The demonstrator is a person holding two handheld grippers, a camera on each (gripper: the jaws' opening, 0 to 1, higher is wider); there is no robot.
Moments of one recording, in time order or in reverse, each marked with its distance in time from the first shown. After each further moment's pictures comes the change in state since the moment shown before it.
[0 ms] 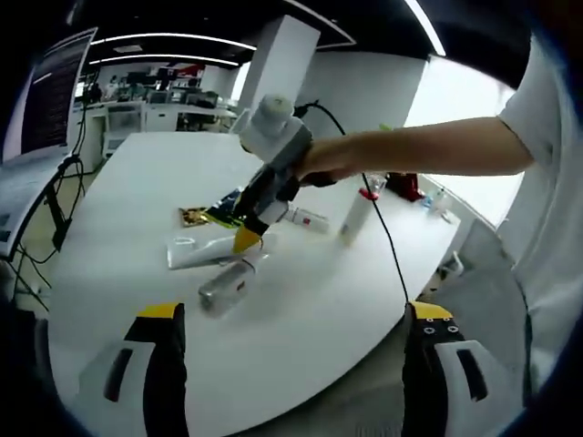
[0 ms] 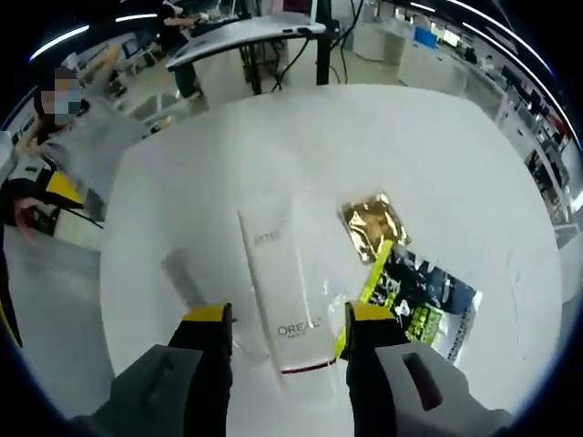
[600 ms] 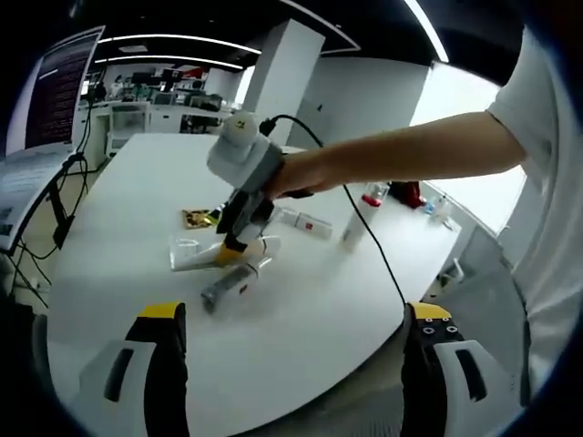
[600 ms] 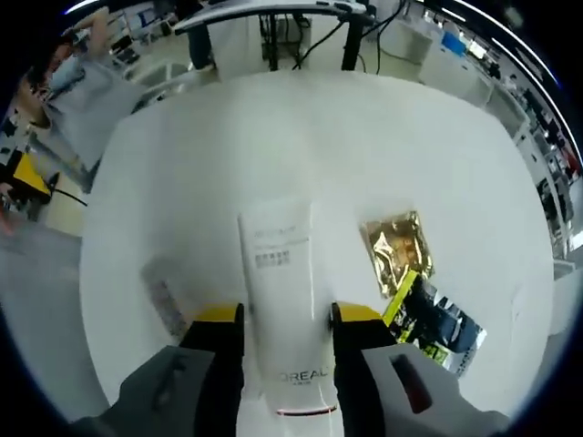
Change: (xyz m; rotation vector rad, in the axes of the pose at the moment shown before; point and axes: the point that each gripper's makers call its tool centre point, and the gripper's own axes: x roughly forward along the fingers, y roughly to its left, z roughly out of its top) left arm -0.002 0.001 0.002 -0.022 -0.021 0.004; right arm 0.038 0.006 0.005 -0.113 0.093 -0.001
